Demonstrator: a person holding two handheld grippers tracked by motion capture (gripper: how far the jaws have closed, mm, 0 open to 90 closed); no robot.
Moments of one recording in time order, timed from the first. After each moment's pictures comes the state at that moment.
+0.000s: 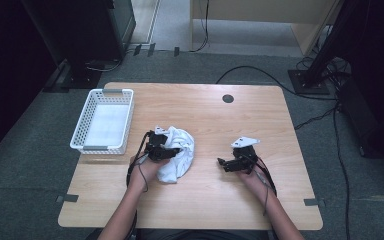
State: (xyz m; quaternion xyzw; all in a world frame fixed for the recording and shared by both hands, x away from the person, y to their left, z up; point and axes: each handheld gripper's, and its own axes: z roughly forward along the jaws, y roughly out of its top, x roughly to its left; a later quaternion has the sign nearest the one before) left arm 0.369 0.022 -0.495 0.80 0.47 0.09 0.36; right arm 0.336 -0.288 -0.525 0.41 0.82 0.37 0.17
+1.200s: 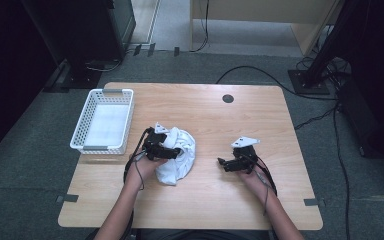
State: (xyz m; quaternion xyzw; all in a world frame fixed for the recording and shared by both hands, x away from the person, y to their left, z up) left arm 0.369 0.028 -0.477 0.83 0.42 0.12 0.35; right arm 0.336 -0.288 -0.525 0.41 0.82 0.37 0.17
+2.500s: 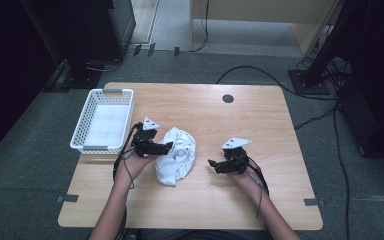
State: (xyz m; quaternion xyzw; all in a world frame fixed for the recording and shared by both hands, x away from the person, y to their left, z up) left arm 0.364 0.053 -0.449 0.82 0.41 0.15 0.36; right arm 0.326 -0.255 -0.511 0.38 0.83 0.39 0.14
